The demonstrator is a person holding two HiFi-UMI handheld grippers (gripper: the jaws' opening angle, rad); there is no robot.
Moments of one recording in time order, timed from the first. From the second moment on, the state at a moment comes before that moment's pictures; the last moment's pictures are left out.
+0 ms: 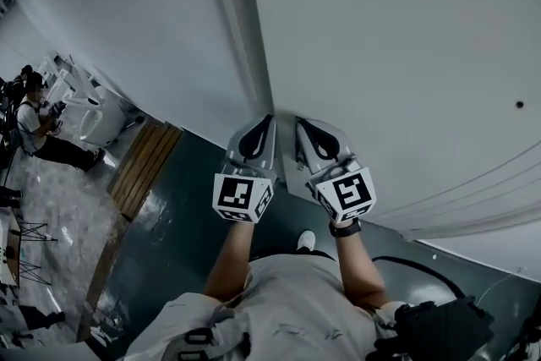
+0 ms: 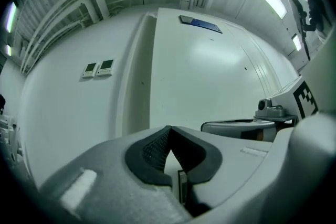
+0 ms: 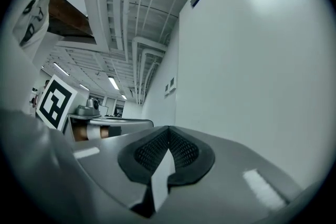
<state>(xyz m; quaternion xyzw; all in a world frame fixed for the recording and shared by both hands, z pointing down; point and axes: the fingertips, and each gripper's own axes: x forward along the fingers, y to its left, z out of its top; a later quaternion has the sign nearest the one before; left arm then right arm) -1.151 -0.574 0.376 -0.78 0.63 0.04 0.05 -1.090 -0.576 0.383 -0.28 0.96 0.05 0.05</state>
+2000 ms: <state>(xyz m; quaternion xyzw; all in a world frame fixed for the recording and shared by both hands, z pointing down) -1.163 -0.649 0.512 -0.90 0.44 -0.04 -0.04 -1.059 -0.536 0.639 -0.52 0.82 -0.21 -0.07</state>
